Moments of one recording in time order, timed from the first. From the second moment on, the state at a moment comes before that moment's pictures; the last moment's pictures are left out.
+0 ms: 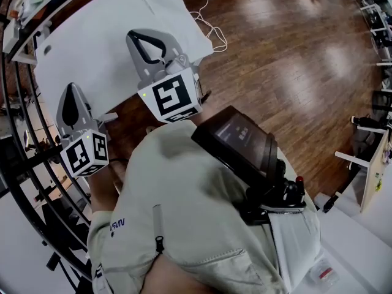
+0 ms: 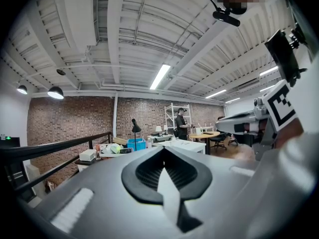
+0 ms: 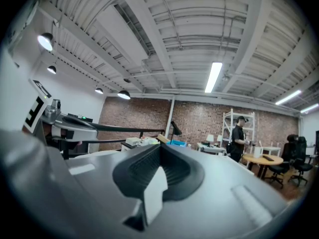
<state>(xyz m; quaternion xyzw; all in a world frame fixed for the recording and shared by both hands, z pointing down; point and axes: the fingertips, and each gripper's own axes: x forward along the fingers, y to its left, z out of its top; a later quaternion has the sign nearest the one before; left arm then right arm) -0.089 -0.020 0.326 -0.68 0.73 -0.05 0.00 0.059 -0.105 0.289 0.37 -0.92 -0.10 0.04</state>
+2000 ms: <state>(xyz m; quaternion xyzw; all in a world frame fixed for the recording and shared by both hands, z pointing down) -0.091 -0.019 0.327 -0.68 0.73 -0.05 0.00 0.060 -0.106 0.292 0.37 -0.92 -0.09 0.04</state>
